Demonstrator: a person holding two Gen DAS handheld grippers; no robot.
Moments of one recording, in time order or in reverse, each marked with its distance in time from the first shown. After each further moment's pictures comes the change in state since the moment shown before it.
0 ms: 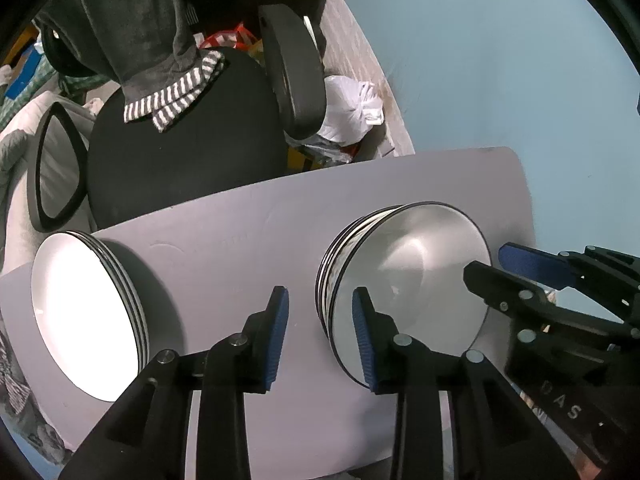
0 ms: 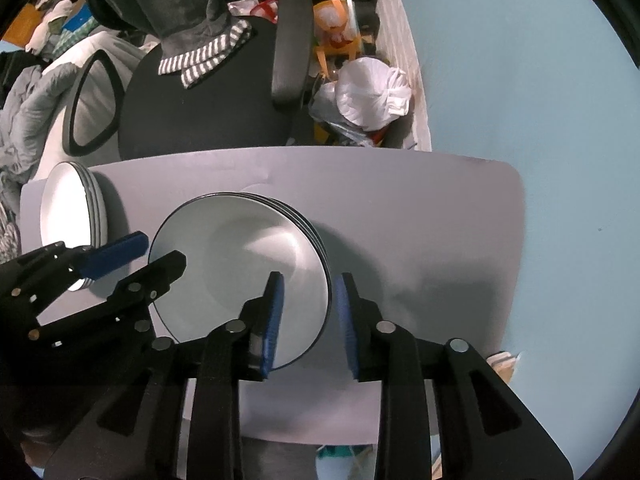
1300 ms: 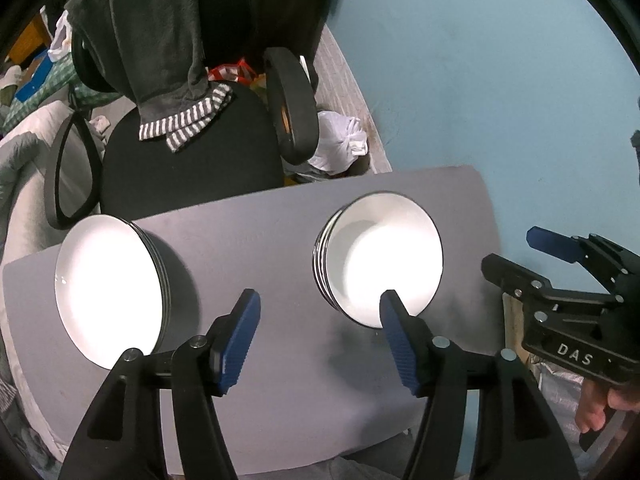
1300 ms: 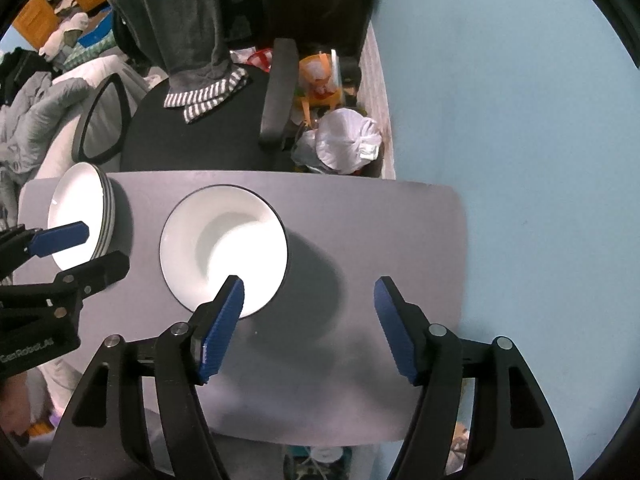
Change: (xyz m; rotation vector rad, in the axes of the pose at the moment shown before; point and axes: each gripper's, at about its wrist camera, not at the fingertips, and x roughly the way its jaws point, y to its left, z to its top) left arm -0.061 0.007 -0.040 -0.011 -0.131 -0.048; right arm -0.053 -0.013 -0.047 -0.036 -0.193 -0.056
